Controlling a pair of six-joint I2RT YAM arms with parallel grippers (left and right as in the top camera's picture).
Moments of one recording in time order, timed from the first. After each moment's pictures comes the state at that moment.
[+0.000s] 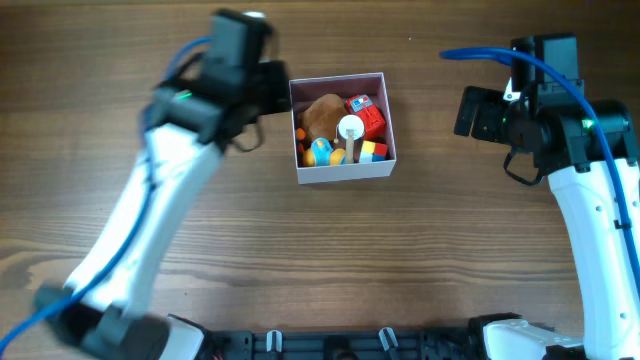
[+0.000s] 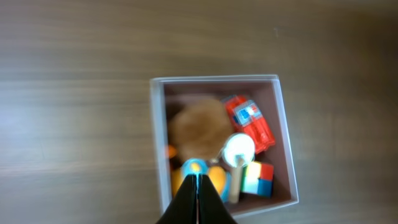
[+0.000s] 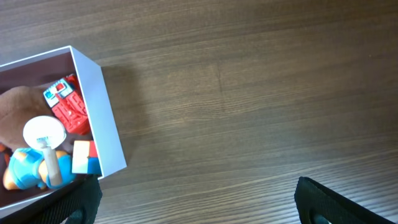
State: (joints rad) left arm -0.44 1.64 1.63 -0.88 -0.01 -0.46; right arm 0.12 1.40 1.54 -1.19 0.19 0.28
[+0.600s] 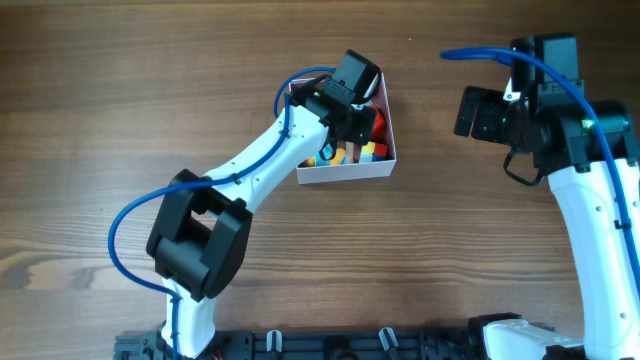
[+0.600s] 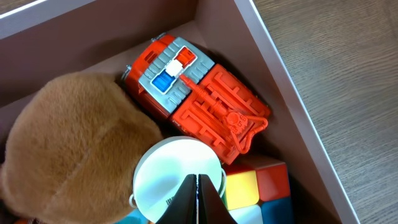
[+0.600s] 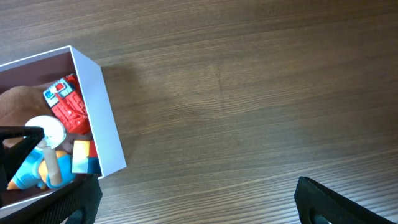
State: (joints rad) left arm -0.63 2.04 1.62 -0.65 0.03 -0.26; right arm 0.12 1.40 1.54 -1.19 0.19 0.28
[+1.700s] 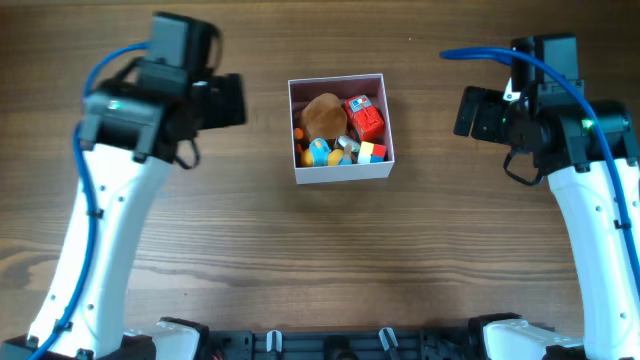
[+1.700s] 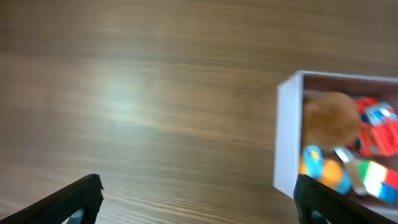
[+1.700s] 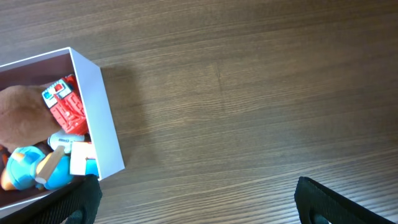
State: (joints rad) left arm -0.25 1.50 1.72 -1.24 -0.25 -0.34; right arm 0.12 1.40 1.54 -1.19 0.19 0.28
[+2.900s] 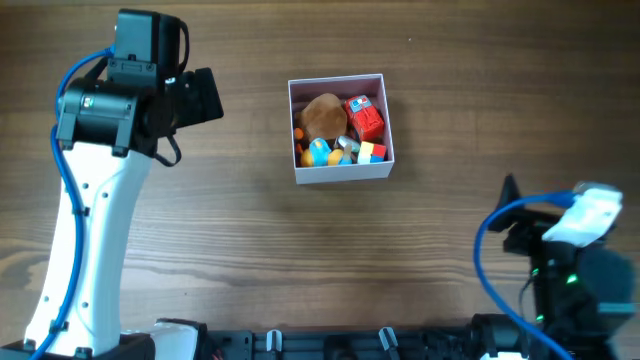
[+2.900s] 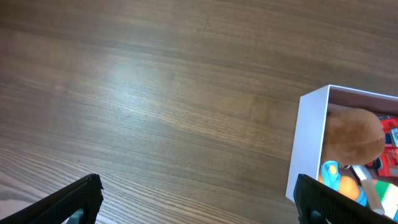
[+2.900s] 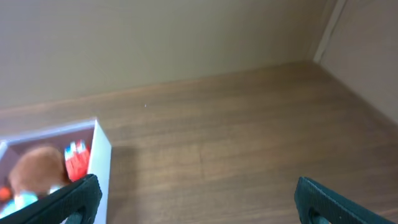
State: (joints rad) left arm -0.16 1.50 1.72 -1.25 -0.26 -0.36; right arm -0.04 0.30 0.65 -0.67 0.11 0.09
